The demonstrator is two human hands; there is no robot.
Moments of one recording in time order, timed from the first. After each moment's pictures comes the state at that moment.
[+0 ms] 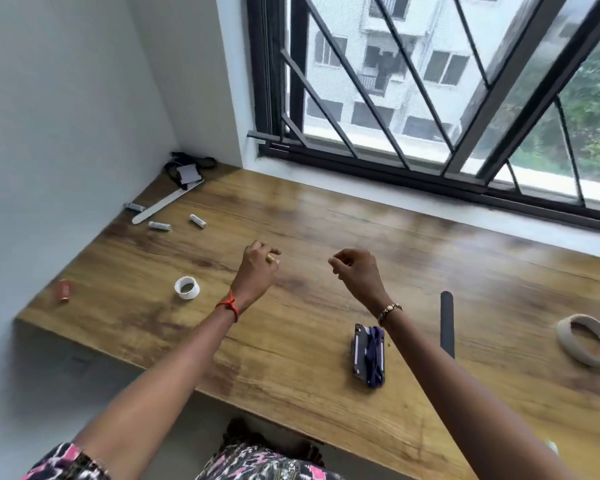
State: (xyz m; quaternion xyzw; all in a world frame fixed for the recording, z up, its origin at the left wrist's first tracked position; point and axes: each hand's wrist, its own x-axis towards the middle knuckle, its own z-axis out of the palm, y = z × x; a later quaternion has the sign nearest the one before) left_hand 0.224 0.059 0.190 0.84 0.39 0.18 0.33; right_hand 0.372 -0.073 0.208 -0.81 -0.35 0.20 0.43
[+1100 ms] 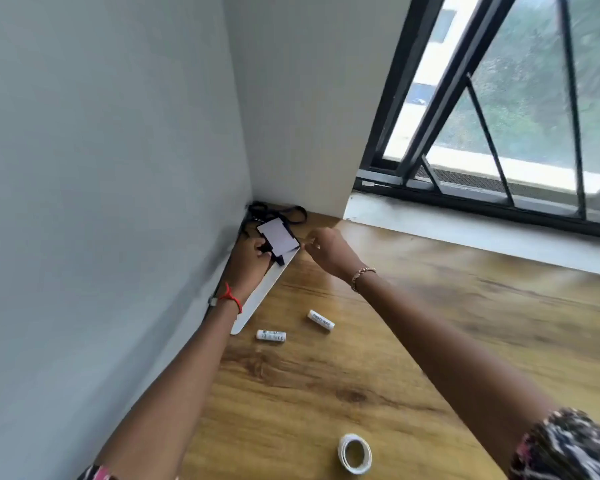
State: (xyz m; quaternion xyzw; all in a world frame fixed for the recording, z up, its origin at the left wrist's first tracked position) left_hand 0.176 0.457 0.156 0.77 0.46 0.16 0.42; right_hand 0.309 0.361 0.185 -0.84 -0.45 0.21 0.21
